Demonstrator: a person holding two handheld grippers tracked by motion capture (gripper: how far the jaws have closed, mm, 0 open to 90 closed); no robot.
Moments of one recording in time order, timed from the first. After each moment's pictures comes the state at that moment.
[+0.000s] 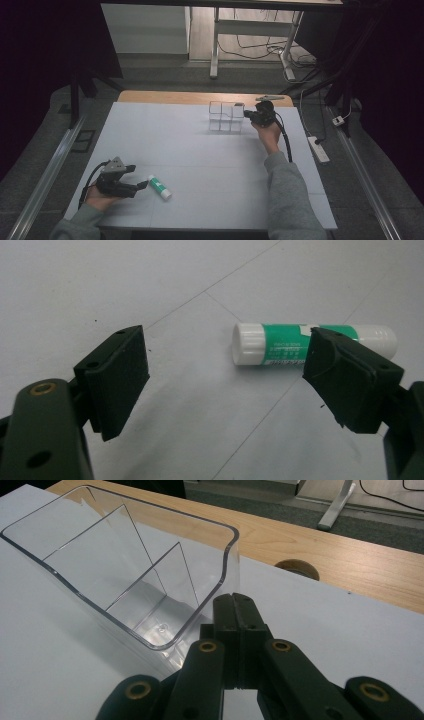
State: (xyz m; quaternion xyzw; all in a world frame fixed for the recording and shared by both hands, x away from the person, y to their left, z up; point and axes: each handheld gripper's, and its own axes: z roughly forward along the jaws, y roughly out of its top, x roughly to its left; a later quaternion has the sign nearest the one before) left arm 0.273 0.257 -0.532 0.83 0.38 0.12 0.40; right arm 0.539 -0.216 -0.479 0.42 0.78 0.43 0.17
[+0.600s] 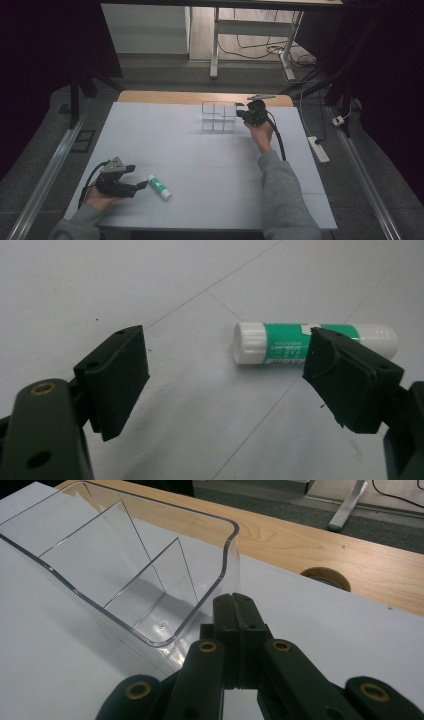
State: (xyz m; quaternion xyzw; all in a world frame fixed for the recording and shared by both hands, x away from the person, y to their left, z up) left arm 0.273 0.258 -0.532 0.82 0.38 0.12 0.40; right arm 0.542 -0.190 -0.483 0.41 0.79 0.43 0.17
